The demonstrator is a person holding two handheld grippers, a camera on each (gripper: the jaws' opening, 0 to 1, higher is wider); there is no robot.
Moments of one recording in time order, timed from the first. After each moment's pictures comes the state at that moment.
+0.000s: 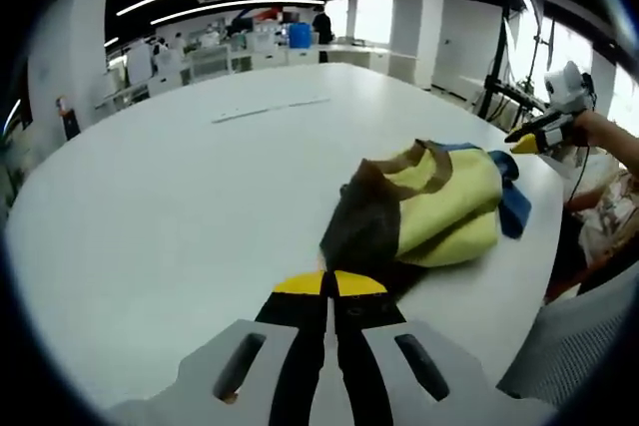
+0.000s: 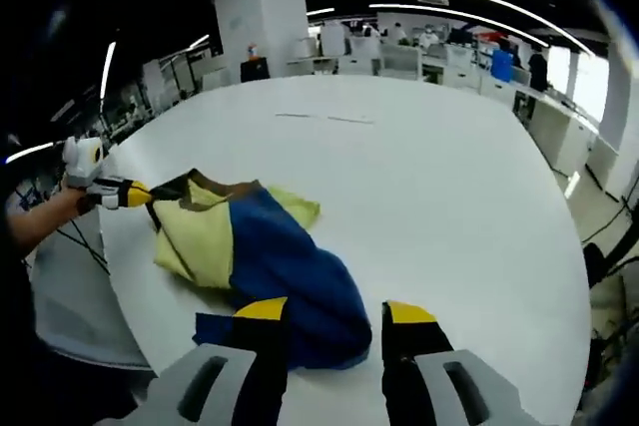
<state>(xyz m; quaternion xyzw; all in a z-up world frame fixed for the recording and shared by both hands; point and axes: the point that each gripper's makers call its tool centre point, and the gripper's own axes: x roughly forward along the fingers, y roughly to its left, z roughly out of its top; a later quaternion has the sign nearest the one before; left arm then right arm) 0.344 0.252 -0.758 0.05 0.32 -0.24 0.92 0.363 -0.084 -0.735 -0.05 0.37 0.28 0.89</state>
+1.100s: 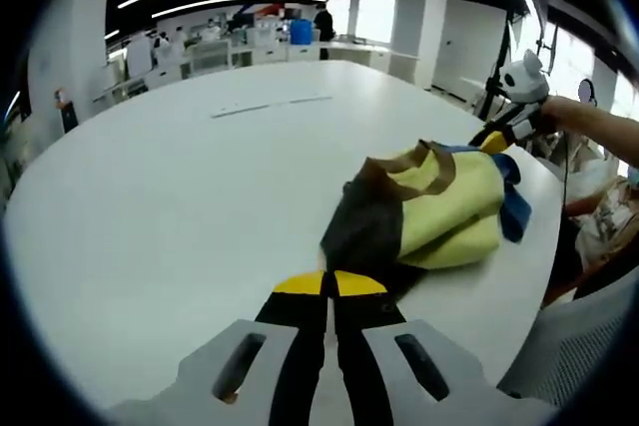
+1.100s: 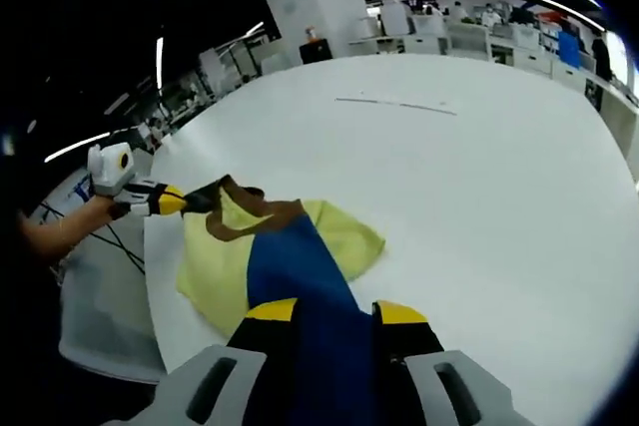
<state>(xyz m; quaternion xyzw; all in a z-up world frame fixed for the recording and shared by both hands) 0.349 0.254 -0.761 0.04 0.33 -0.24 0.91 0.401 -0.025 -0.764 -0.02 0.42 0.40 0.81</state>
